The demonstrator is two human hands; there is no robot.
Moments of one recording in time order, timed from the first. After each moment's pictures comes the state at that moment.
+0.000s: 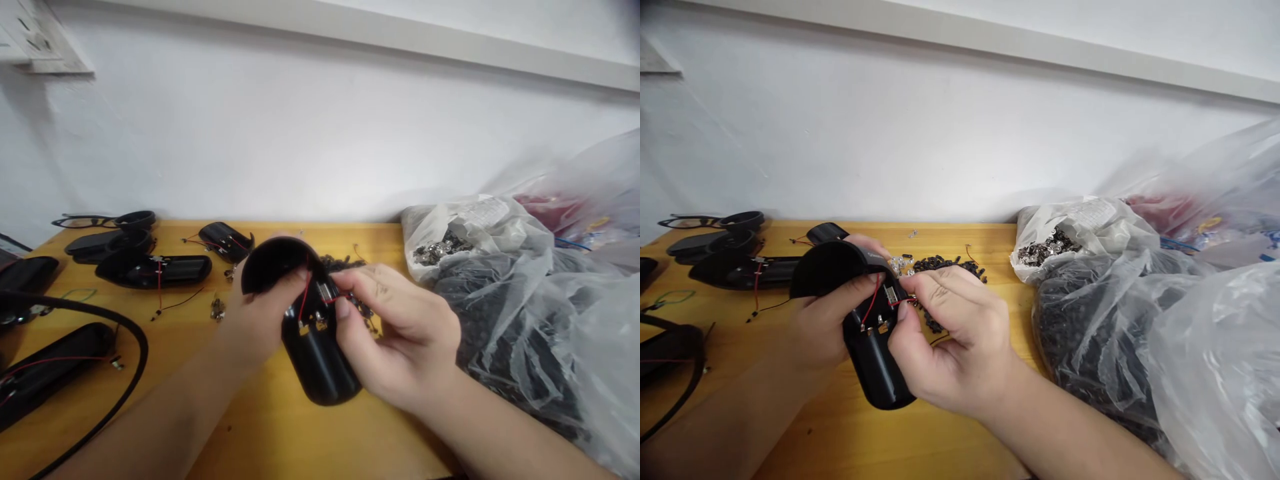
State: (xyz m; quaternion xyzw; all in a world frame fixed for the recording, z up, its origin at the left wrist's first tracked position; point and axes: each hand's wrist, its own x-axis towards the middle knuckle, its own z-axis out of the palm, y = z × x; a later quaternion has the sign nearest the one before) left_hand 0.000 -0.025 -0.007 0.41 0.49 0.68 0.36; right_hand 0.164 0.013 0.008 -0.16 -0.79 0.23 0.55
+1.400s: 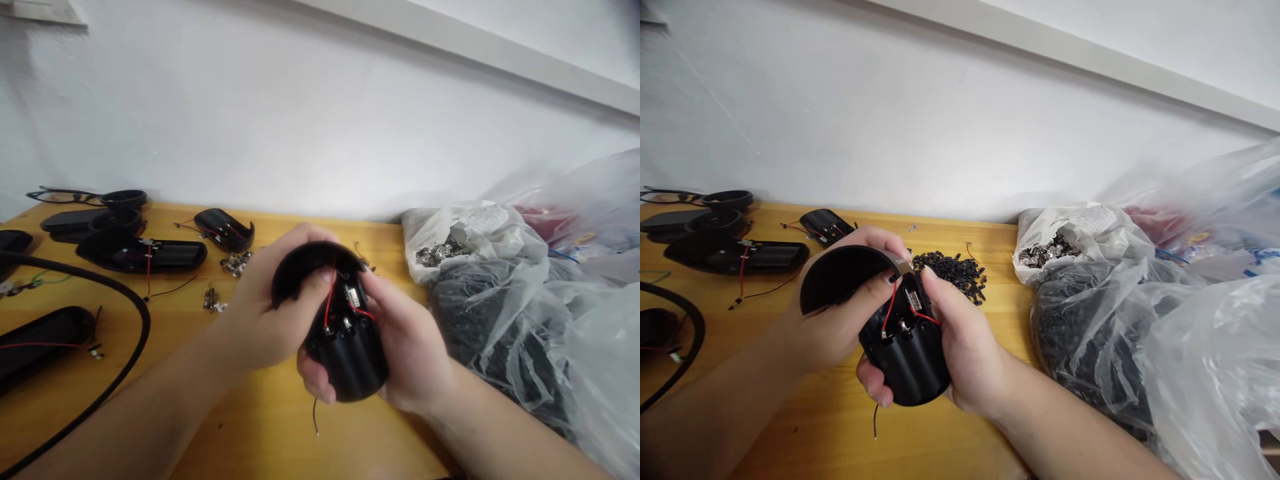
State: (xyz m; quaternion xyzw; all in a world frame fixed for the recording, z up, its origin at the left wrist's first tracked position) left_hand -0.007 -0.029 0.003 0.60 0.45 0.59 0.30; right_hand 0.161 0.007 -0.004 -0.17 -0.39 0.89 0.14
